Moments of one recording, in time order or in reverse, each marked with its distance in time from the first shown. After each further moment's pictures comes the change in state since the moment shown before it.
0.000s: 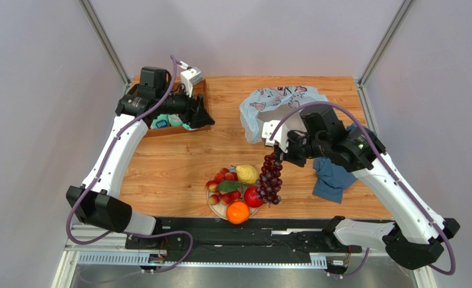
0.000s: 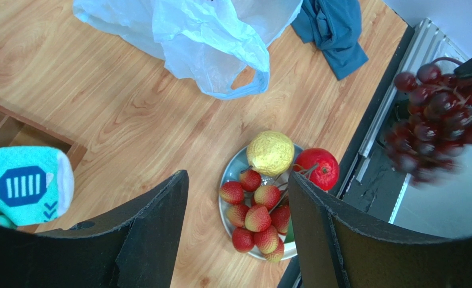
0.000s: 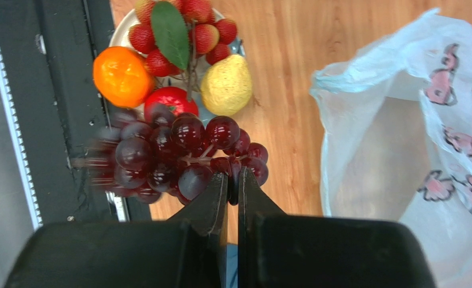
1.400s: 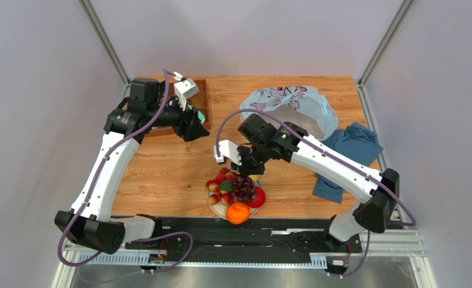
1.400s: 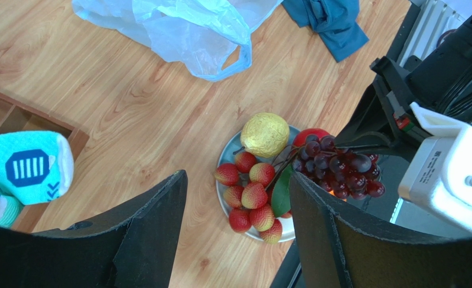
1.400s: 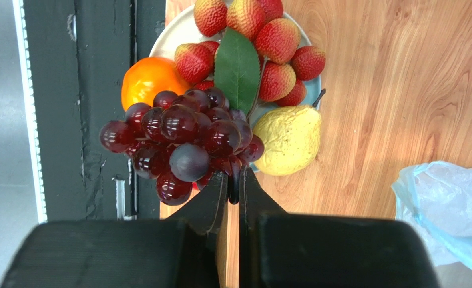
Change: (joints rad) left arm 0.000 -0.172 -0.106 -0.044 -0.017 0.068; right arm 0.225 0.373 -0.007 0.096 -0.021 -0.015
